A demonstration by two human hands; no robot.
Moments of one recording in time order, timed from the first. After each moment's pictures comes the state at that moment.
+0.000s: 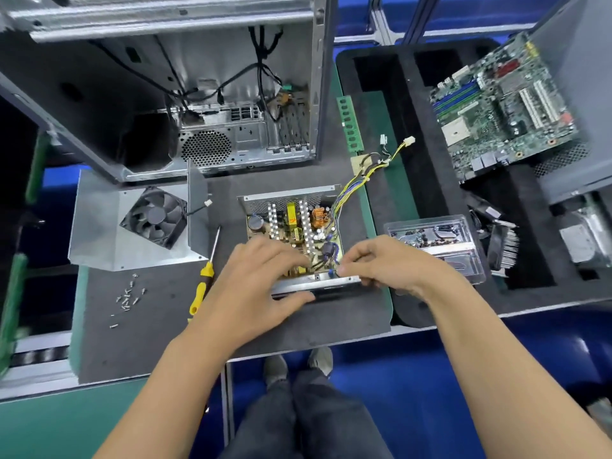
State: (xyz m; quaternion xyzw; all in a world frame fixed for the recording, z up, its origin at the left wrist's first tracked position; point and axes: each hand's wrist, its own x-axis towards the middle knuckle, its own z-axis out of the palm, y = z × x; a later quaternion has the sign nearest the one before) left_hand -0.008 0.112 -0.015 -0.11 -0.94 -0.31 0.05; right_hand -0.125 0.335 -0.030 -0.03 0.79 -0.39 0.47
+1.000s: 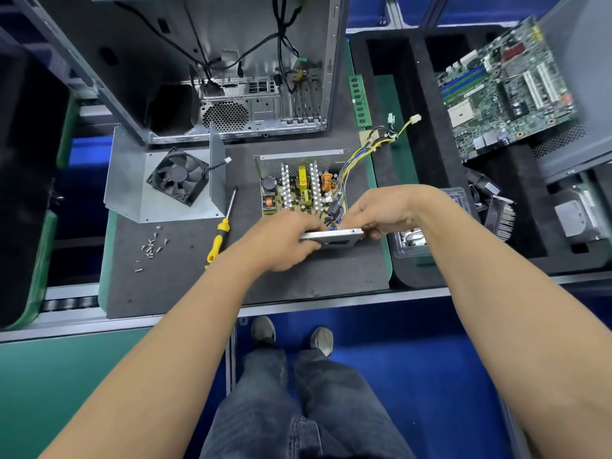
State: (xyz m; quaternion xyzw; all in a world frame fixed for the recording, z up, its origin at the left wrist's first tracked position) left_hand -0.025 0.130 -0.009 -0.05 -0.94 -0.28 -0.21; right_hand -0.152 0.318 -0.018 -0.10 0.73 -0.31 0.60
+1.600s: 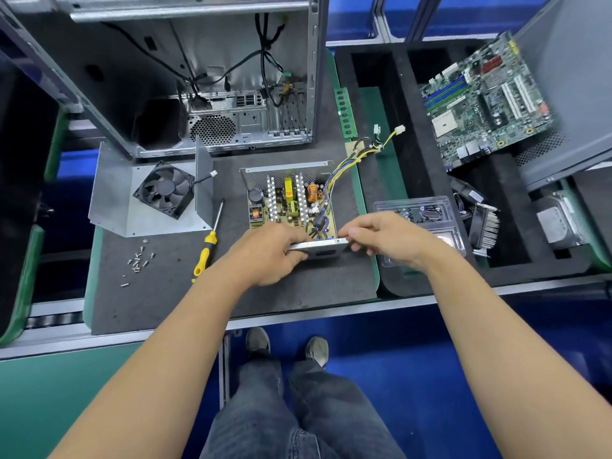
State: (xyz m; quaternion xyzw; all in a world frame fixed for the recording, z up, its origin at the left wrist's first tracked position) left_hand -0.023 0.132 -0.011 -0.03 -0.94 -0.25 -0.21; right_hand -0.117 0.364 -0.036 -0.10 0.78 -0.46 0.41
